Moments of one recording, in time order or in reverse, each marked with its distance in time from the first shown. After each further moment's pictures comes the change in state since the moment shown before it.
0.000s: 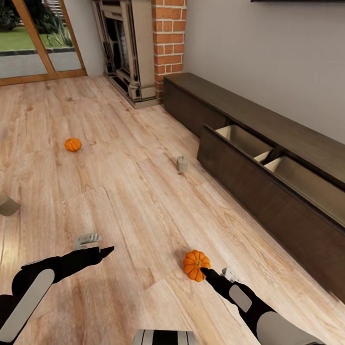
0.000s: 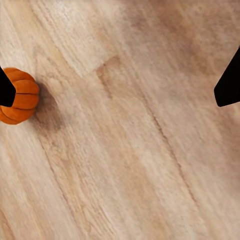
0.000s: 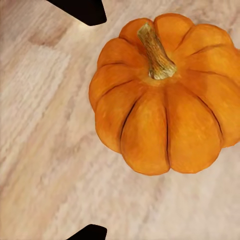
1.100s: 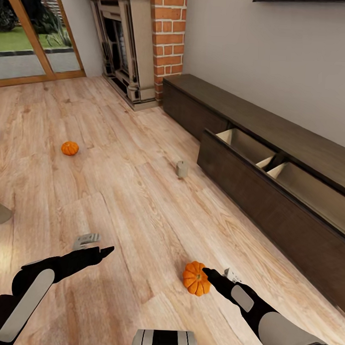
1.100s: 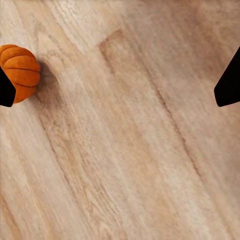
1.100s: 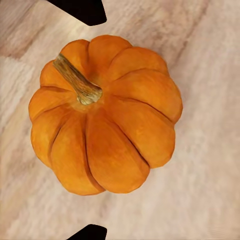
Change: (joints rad) left arm 0.000 0.001 -0.001 0.000 0.000 0.000 0.000; right arm 0.000 -0.010 -0.010 0.004 -0.006 -0.002 -0.003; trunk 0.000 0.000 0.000
